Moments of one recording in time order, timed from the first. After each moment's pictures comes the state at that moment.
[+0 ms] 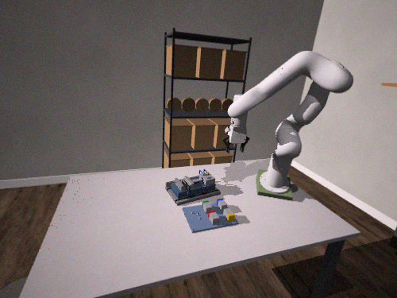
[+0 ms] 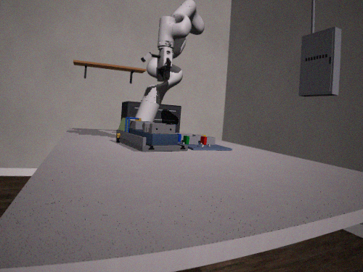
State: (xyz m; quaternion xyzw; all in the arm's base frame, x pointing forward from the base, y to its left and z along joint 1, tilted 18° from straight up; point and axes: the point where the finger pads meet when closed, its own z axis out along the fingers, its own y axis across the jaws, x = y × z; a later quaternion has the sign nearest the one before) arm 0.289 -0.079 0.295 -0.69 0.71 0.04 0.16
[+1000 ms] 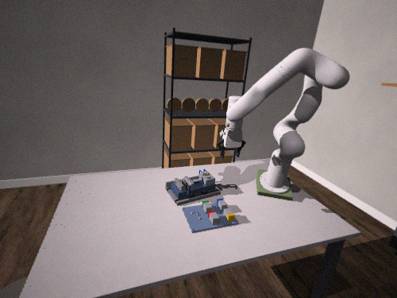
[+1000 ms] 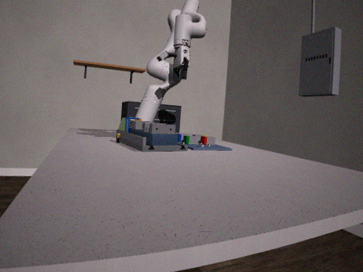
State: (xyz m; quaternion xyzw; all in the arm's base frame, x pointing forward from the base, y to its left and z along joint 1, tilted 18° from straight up) arm 0.352 -0.022 0.324 -0.69 0.71 0.04 0.16
